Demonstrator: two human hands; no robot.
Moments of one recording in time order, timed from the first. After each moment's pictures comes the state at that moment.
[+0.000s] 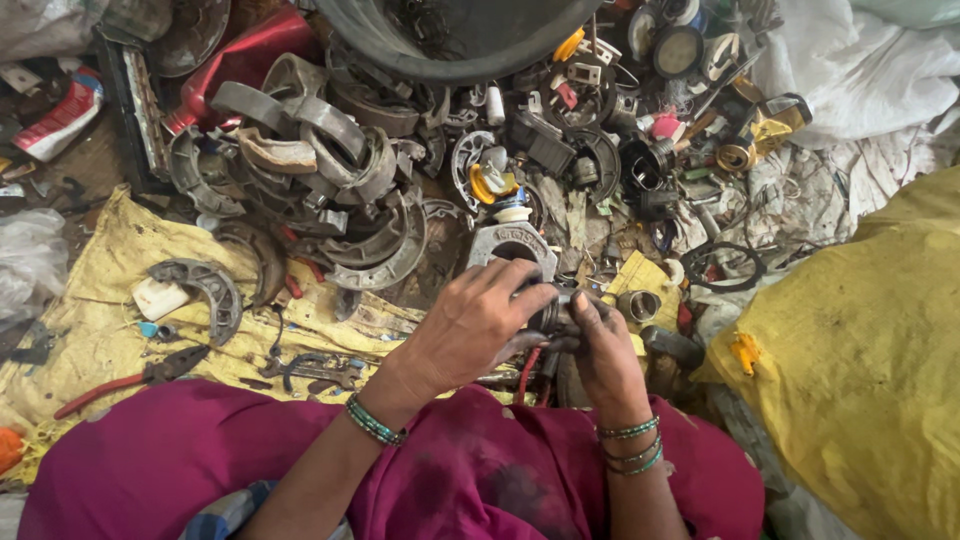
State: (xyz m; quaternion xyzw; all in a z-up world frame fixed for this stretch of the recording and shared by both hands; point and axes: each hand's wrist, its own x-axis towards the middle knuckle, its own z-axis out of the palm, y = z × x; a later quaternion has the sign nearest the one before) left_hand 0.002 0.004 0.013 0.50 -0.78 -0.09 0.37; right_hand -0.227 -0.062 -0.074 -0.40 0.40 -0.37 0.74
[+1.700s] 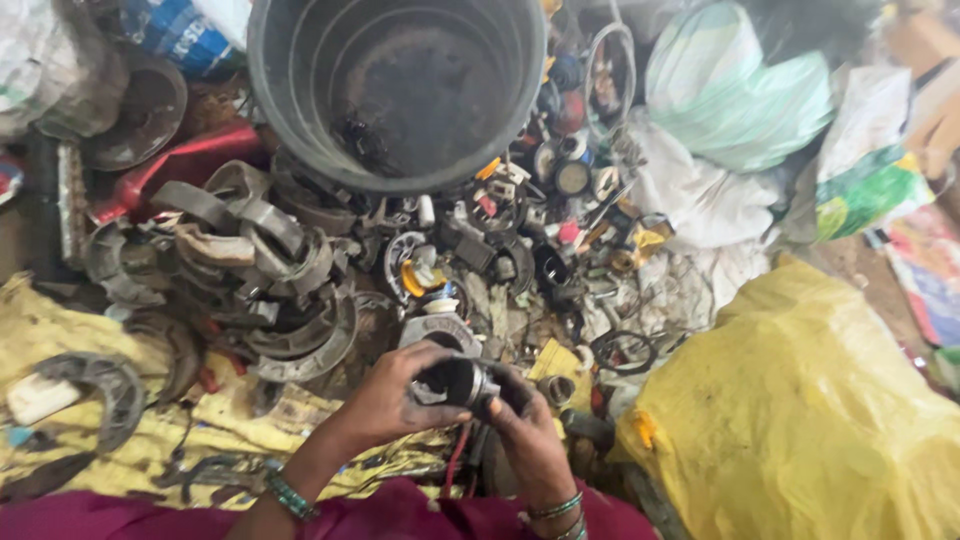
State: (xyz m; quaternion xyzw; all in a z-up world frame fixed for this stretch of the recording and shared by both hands) left_hand 0.016 -0.018 -0.033 0.48 -0.64 -0.34 0.49; right_hand -0.224 -0.056 -0.056 -0.45 0.33 -0.38 0.74
